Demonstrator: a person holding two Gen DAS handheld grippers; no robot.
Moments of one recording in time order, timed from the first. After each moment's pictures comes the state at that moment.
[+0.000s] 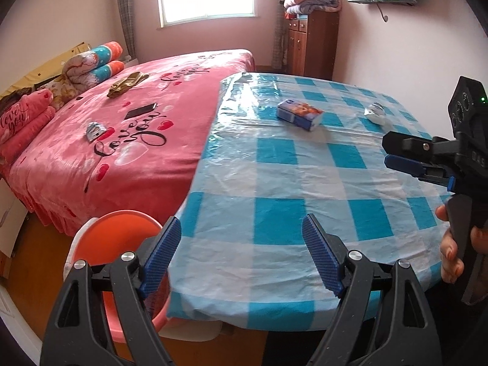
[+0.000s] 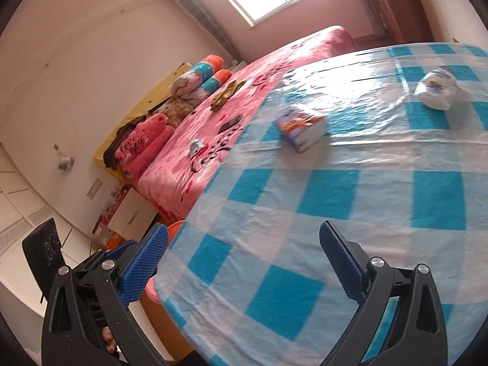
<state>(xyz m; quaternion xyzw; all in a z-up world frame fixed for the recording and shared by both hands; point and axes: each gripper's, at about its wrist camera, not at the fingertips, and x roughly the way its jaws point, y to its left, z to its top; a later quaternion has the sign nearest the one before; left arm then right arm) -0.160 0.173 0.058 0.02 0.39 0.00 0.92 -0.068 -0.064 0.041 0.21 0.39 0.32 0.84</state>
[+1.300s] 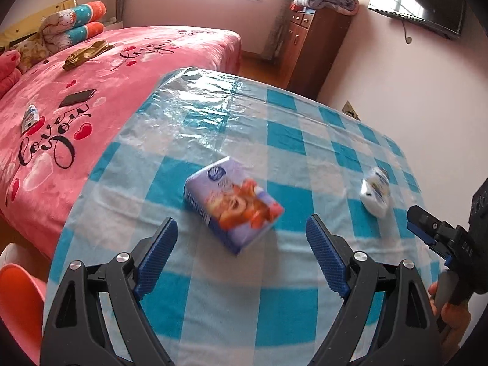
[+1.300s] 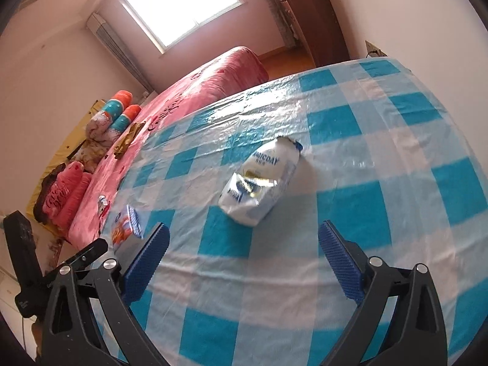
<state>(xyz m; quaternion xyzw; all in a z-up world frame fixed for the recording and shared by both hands) 0.059 0.086 0.040 -0.10 0.43 -0.04 0.90 0.063 -0.215 0.024 0.22 0.41 0.13 0.88</state>
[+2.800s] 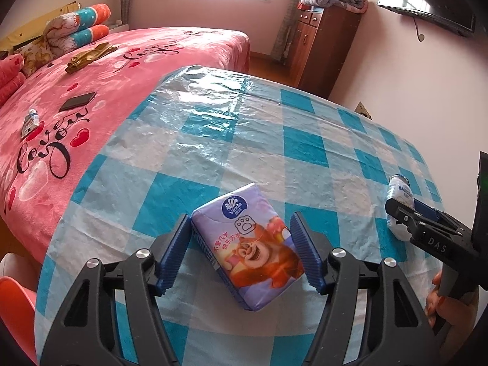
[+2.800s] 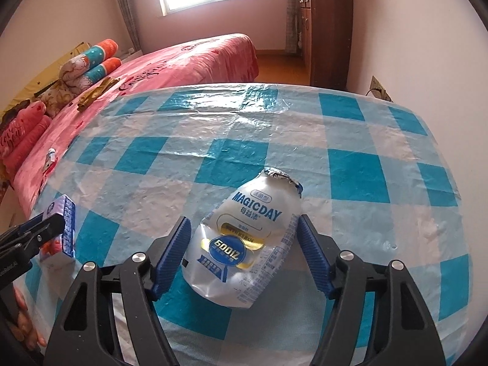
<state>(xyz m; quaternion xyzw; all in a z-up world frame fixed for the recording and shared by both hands) 0.091 0.084 0.018 -0.08 0.43 -0.02 0.90 0.122 -0.166 0.006 0.04 0.43 0.08 0.90</state>
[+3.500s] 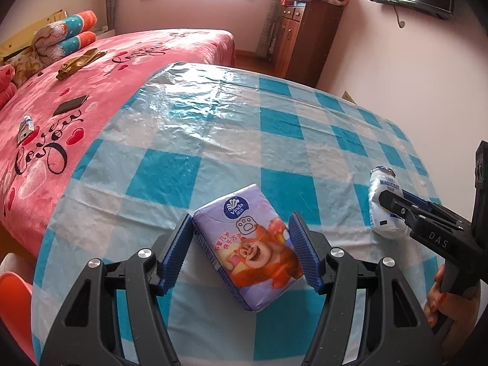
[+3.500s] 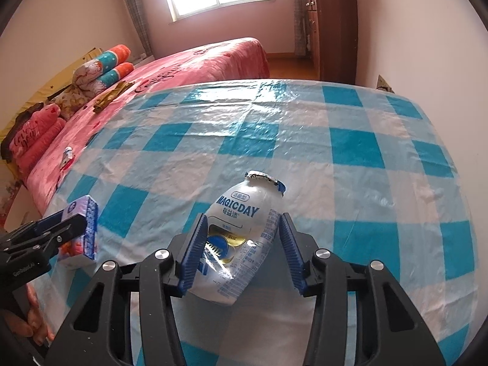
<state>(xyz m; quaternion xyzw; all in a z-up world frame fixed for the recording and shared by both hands) 0.053 0.069 0.018 -0.06 0.43 -0.05 0.90 0.076 -0.167 0.010 0.05 0.42 0.12 0.90</state>
